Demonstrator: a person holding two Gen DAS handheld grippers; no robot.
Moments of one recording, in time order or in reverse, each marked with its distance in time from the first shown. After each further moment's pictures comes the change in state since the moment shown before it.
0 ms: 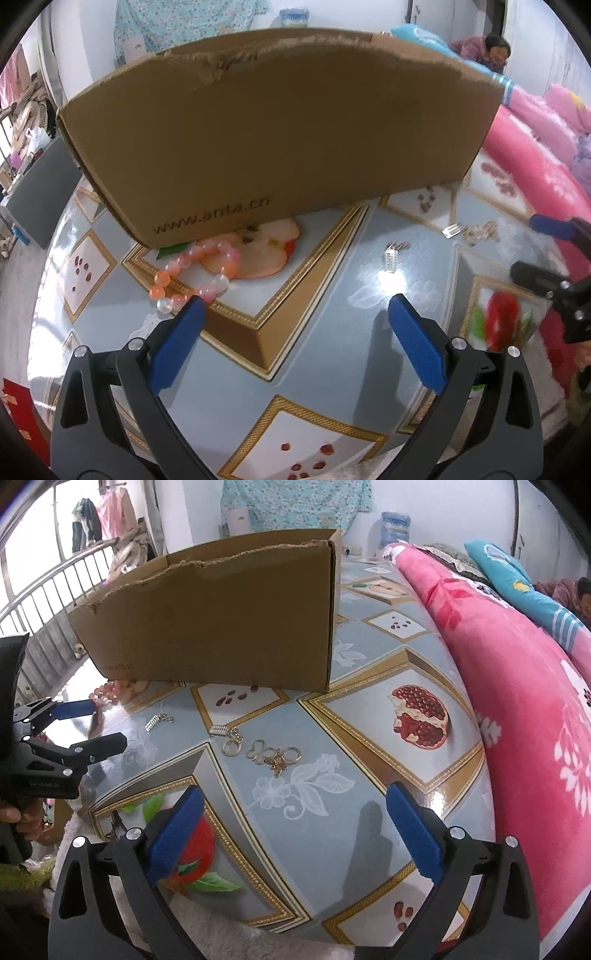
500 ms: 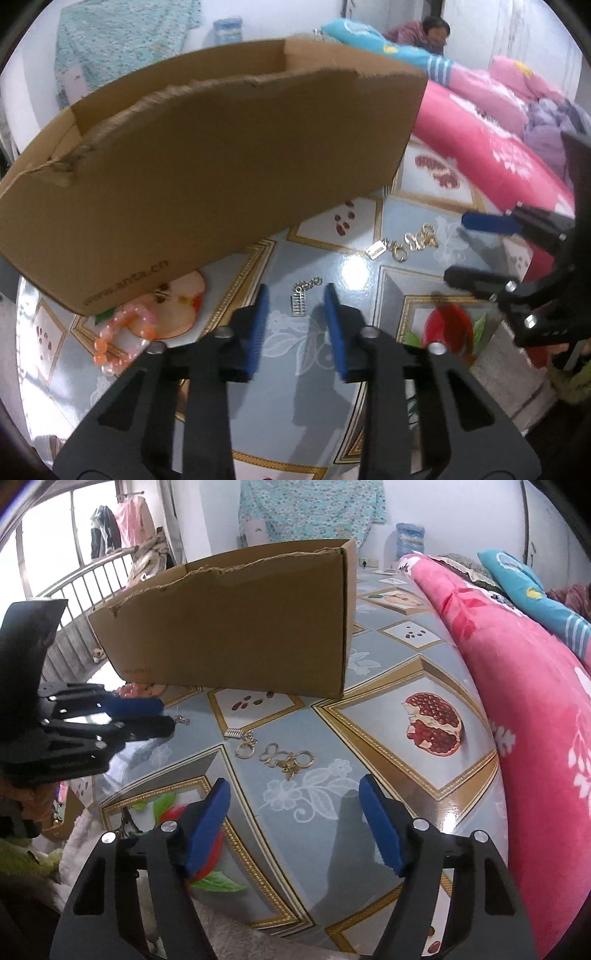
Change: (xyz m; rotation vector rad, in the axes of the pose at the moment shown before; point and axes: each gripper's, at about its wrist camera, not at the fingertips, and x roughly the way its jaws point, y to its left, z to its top) left arm 0.010 -0.042 0.021 0.183 0.014 -0.138; right arm -0.001 -0.002 -0.006 -0.012 -0.051 0.073
